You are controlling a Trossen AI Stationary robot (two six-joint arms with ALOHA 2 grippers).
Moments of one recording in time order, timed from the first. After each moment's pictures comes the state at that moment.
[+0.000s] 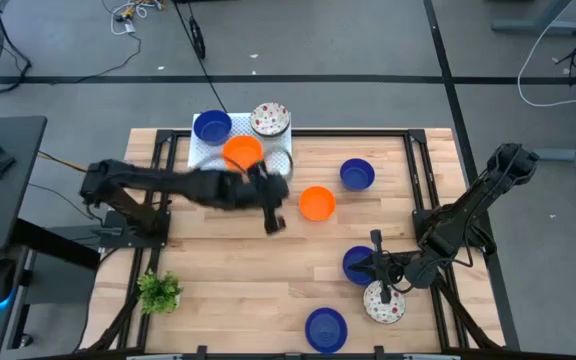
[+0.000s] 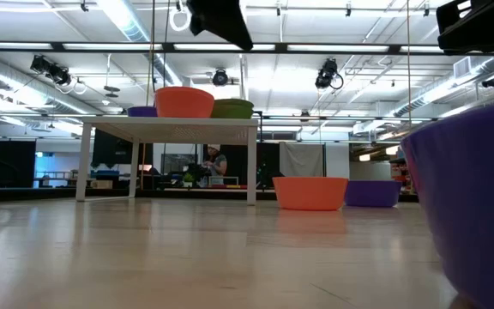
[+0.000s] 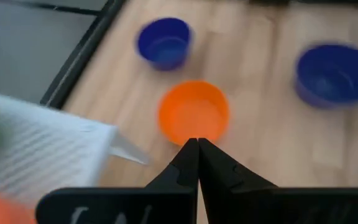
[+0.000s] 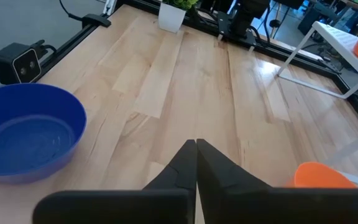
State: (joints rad) left arm -0.13 1.61 1.48 -0.68 -0.42 -0.20; right arm 0.81 1.17 0.51 0.12 0.69 0.07
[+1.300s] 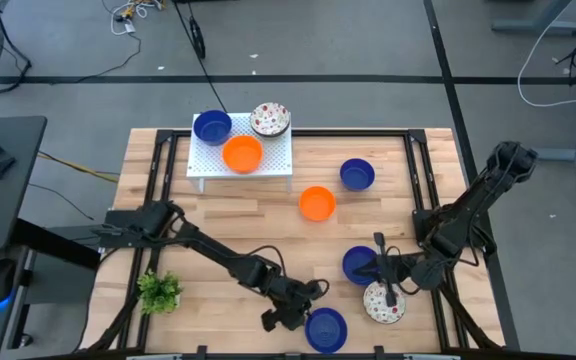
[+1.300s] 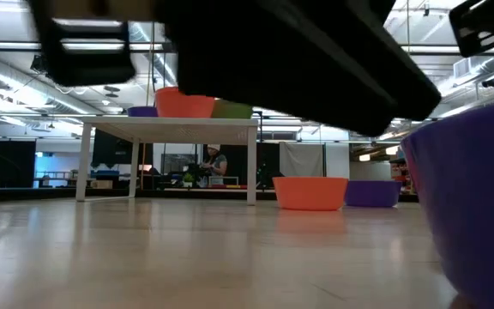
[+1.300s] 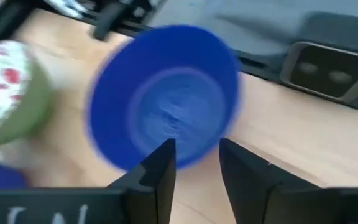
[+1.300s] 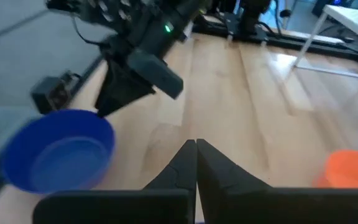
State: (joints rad) left arm -0.45 2.14 1.48 -0.05 0.18 0.61; right arm 0.86 1.14 0.51 0.12 0.69 0.24
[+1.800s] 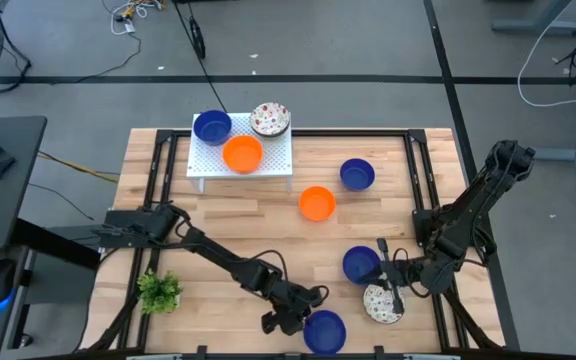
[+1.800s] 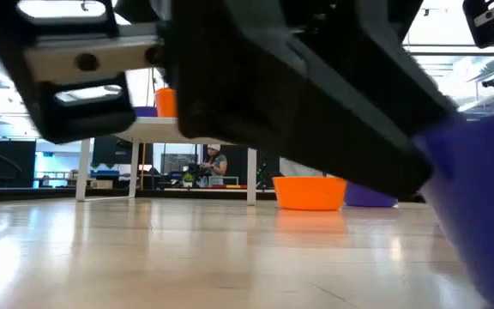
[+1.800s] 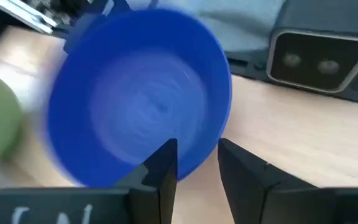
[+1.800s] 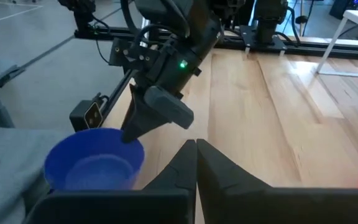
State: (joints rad) left arm -0.45 2.20 1.48 0.01 0.22 0.70; right arm 0.92 1.14 0.51 0.20 0.69 0.29
